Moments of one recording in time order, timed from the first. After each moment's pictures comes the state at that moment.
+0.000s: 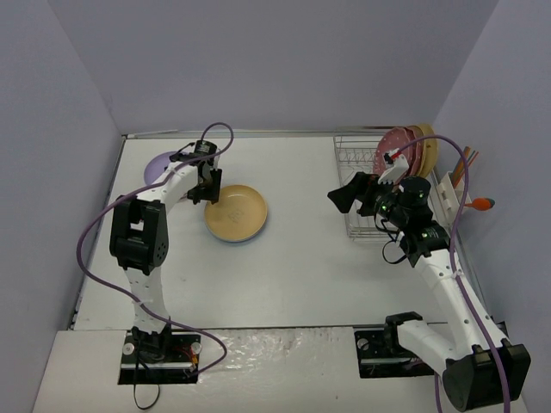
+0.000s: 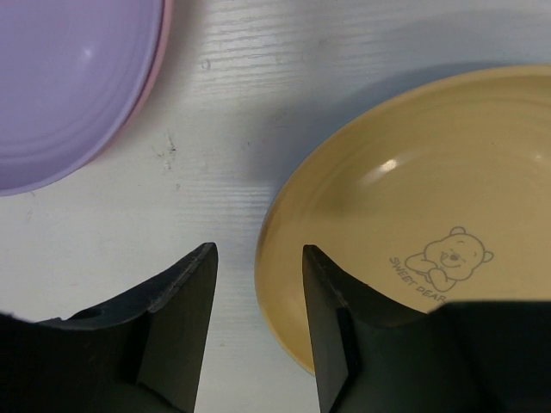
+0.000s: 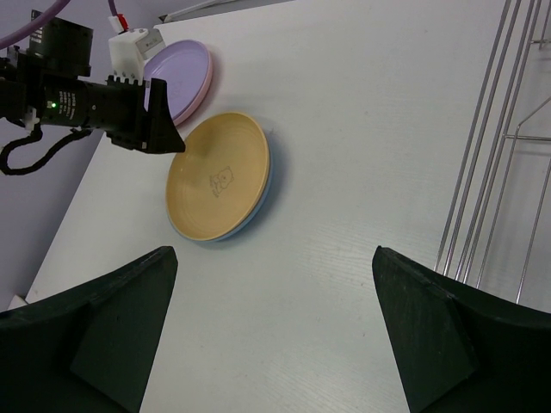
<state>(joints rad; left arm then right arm) -0.24 1.98 1.58 -0.74 -0.12 -0.14 0.17 0.96 0.81 -0.15 -0.42 0.42</state>
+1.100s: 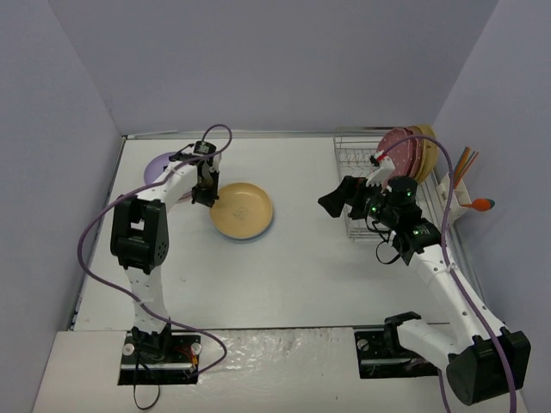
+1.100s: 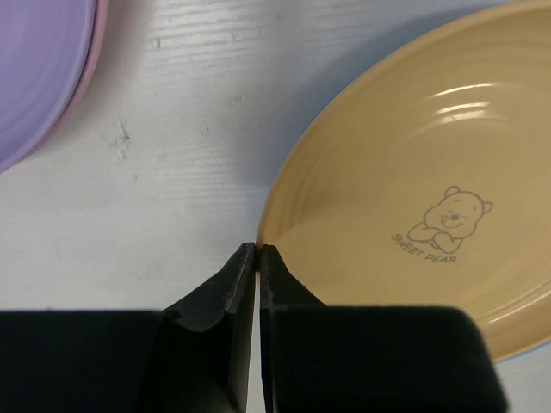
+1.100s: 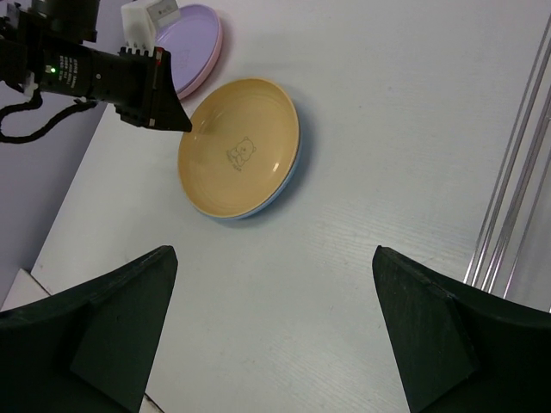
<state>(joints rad) -0.24 2.01 1.61 -0.78 -0.02 -0.15 0.23 1.00 0.81 -0.15 -0.41 0.42</state>
